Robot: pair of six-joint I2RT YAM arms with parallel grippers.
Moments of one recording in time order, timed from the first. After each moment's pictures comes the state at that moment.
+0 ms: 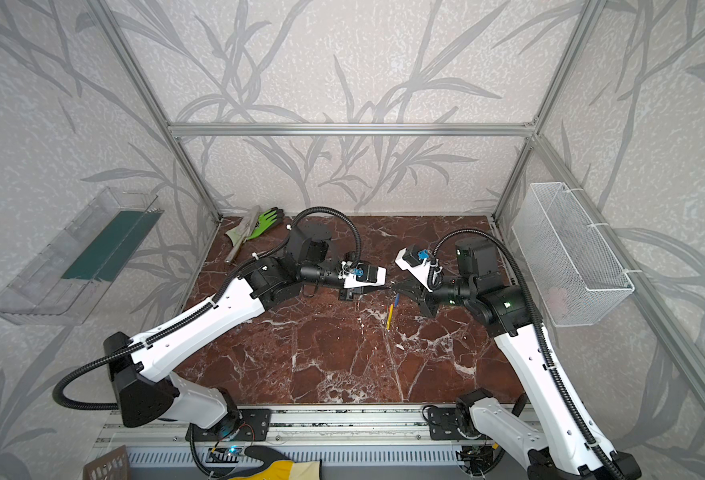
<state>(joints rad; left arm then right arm) -0.84 1.48 1.48 -0.42 0.61 0.78 0.32 1.00 1.23 -0.88 -0.76 -0.45</state>
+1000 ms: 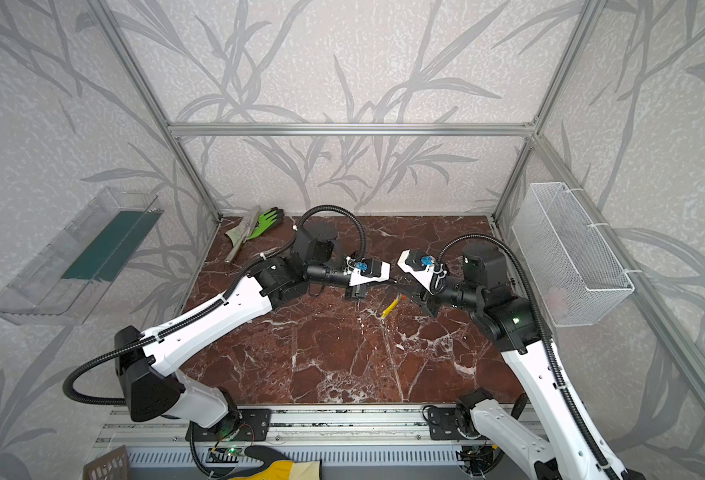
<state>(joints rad) -0.82 1.51 1.42 -0.27 0.68 0.62 0.34 0.89 1.19 -0.74 -0.61 -0.47</state>
